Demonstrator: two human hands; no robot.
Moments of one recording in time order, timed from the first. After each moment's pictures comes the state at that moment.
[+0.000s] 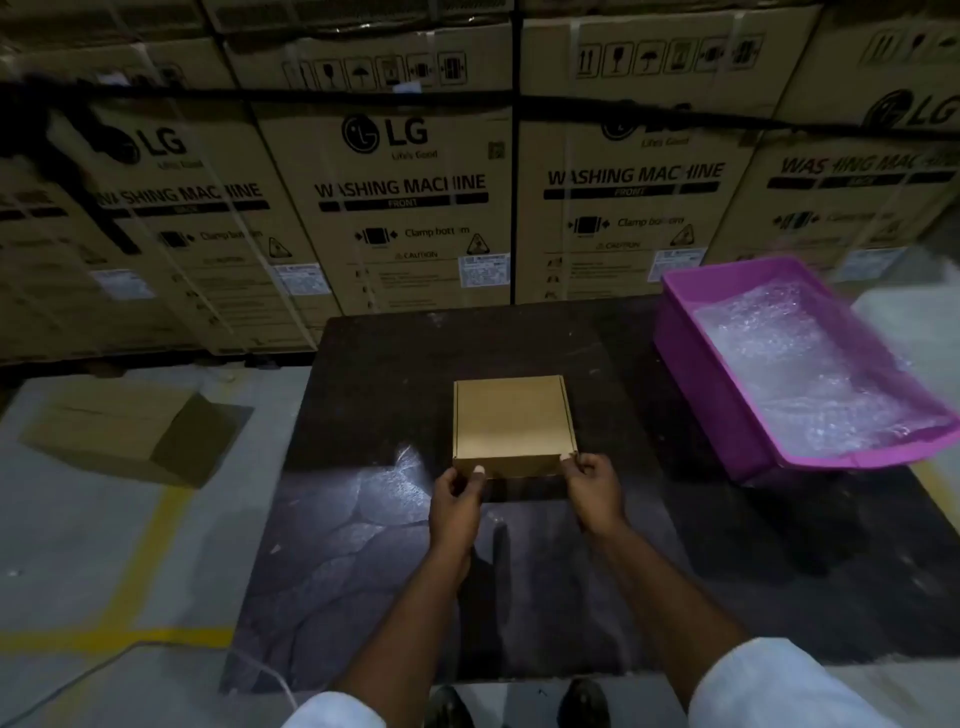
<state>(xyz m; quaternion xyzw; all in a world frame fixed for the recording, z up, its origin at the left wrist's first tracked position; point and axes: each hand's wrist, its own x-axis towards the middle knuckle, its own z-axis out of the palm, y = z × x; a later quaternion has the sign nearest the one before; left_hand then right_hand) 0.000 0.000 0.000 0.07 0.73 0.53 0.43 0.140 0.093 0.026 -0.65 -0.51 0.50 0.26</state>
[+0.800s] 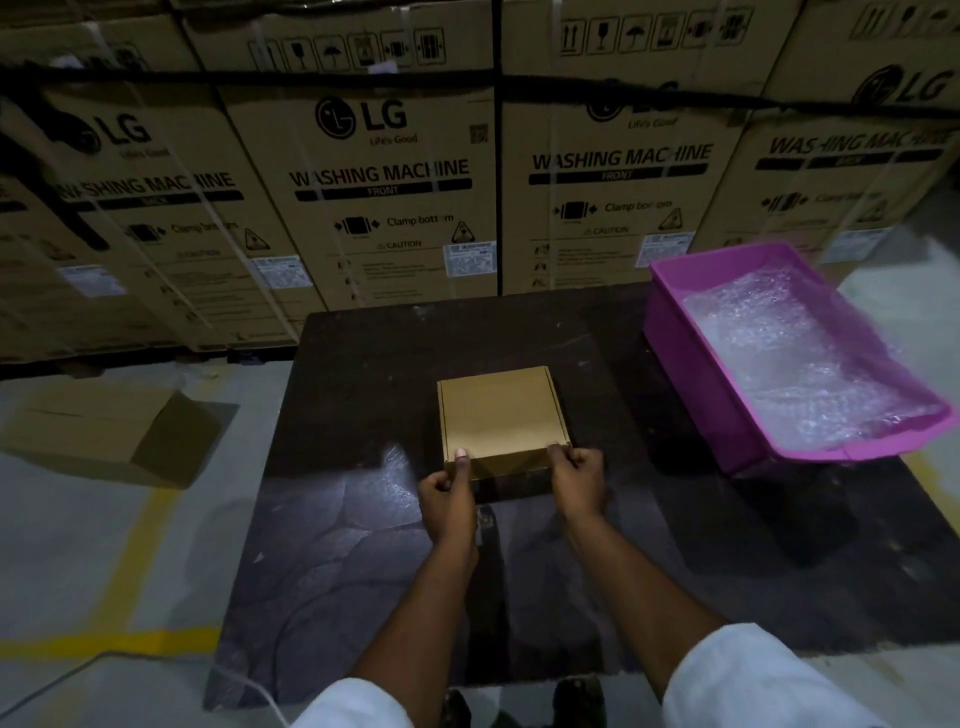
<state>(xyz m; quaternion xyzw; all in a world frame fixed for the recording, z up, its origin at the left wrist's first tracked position) 0.016 0.018 0.008 -0.01 0.76 0.55 0.35 0.127 0.099 0.017 -0.67 -0.42 0.52 0.31</state>
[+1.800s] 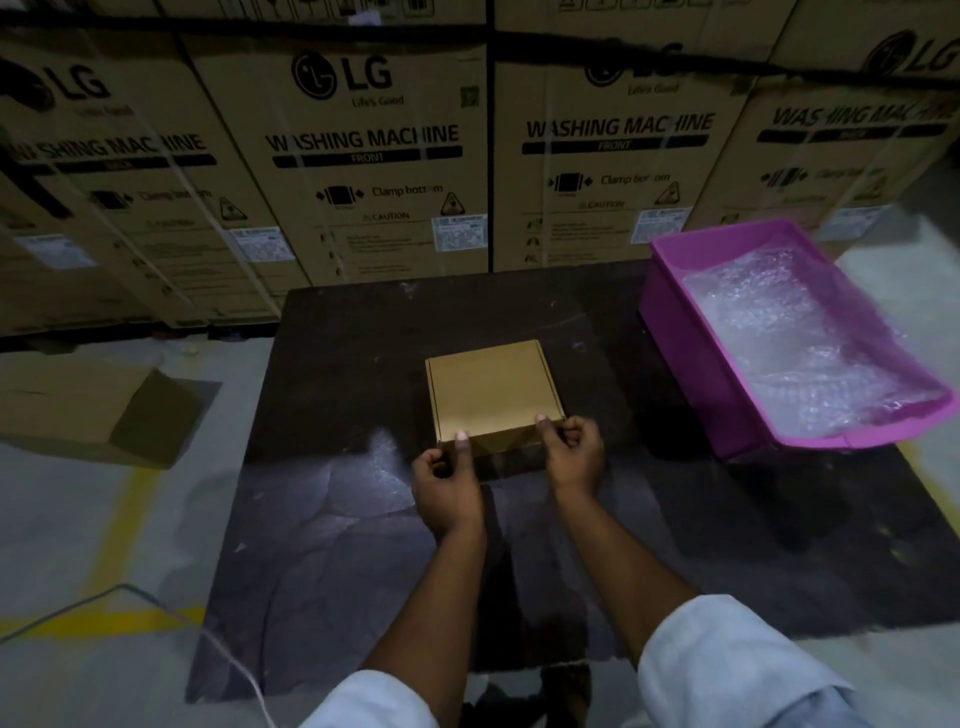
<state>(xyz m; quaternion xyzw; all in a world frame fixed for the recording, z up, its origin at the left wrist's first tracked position) 0.031 0.029 0.015 0.00 0.82 0.53 0.23 0.121 0.115 -0.006 -0.64 -0.45 0.48 0.39</state>
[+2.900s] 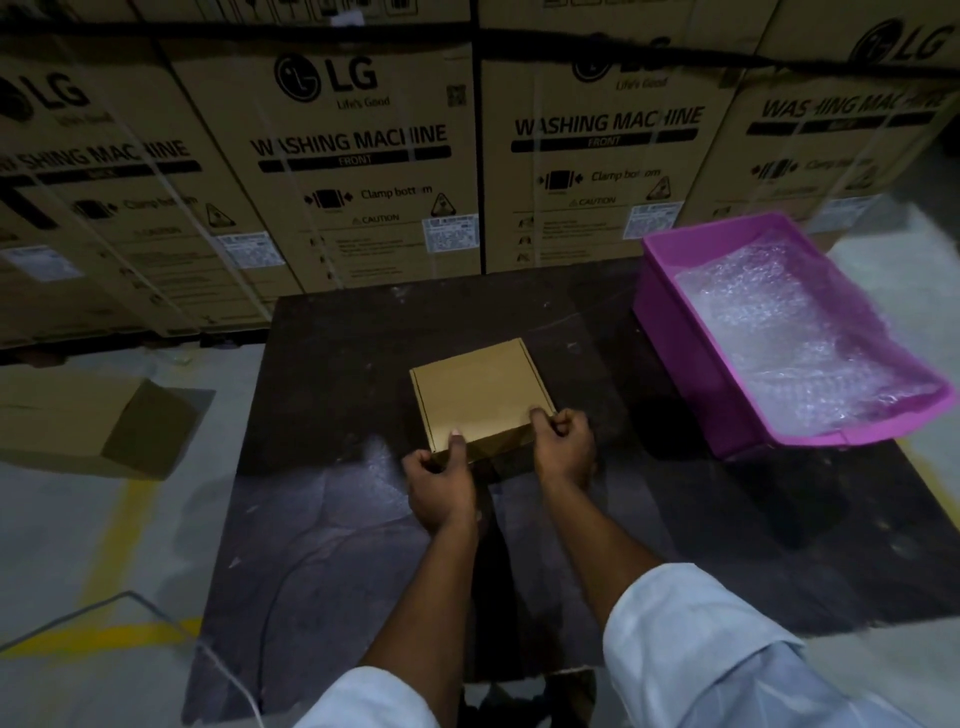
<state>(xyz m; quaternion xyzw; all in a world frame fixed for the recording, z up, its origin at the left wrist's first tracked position) 0.018 0.041 0.017 -0.01 0.84 0.49 0.25 0.107 0.124 0.005 -0.70 -0.45 0.43 0.35</state>
